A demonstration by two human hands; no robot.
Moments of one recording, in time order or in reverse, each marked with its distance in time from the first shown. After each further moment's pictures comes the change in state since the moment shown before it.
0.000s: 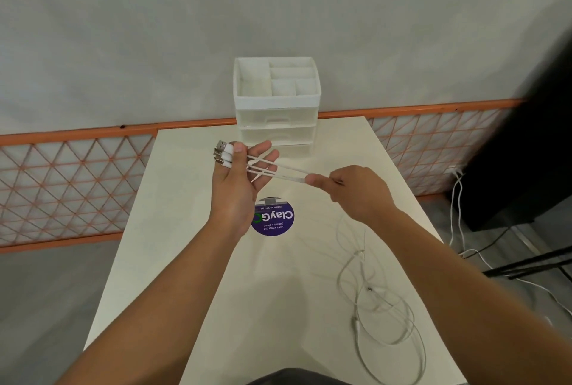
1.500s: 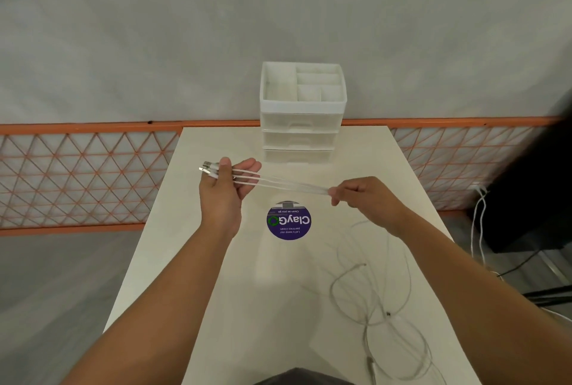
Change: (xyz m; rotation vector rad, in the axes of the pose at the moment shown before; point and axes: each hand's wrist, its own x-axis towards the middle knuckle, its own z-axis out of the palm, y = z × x) left_hand 0.016 0.006 -0.054 0.004 0.236 0.047; right_hand 0.006 -0.004 0.003 0.525 -0.253 -0.042
